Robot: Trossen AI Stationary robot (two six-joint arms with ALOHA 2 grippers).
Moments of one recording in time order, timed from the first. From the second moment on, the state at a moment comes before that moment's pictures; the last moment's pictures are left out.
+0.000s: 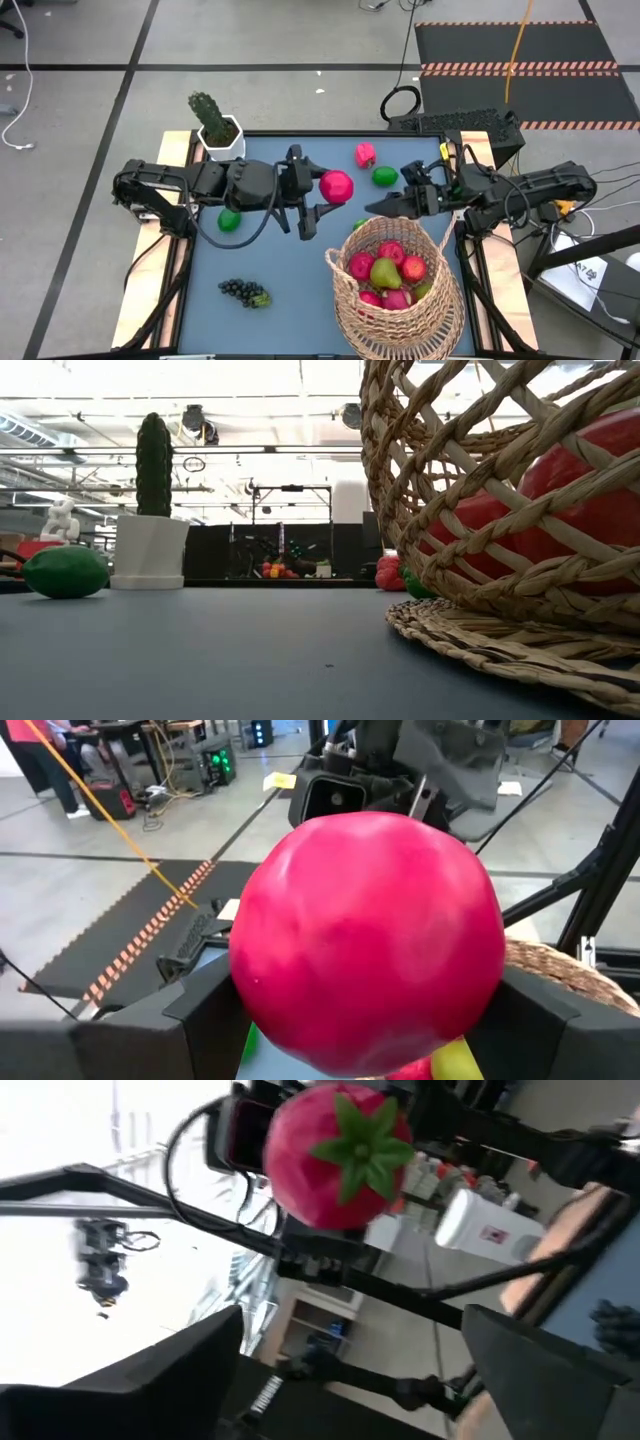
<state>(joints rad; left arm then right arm) -0.21 1.60 1.85 -0.50 -0.39 -0.03 0.19 0.99 0.89 0.28 -0.03 1.26</state>
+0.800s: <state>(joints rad) -0.22 1.65 1.85 -0.49 -0.33 -0.03 0.18 1.09 0.89 0.47 0.00 1.26</state>
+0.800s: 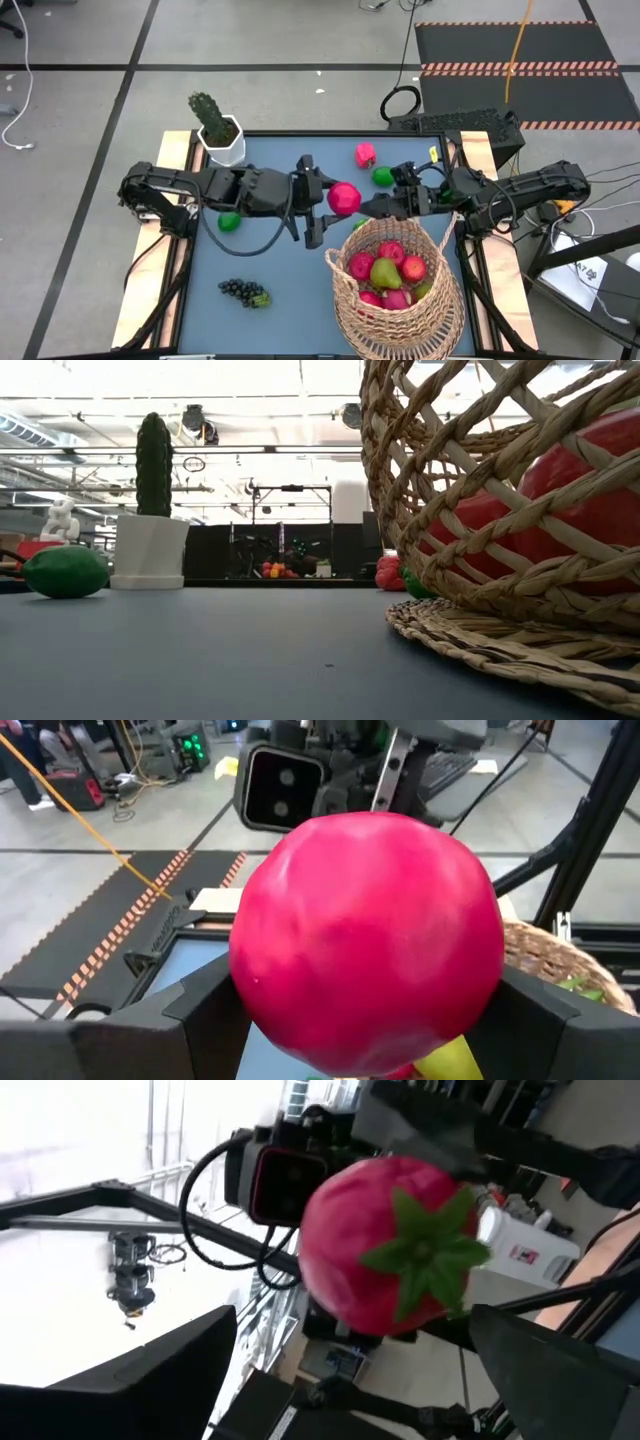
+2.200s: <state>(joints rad) -0.21 1.66 1.85 -0.50 -0.33 0.02 0.15 1.19 0.89 0.63 0.08 1.25</state>
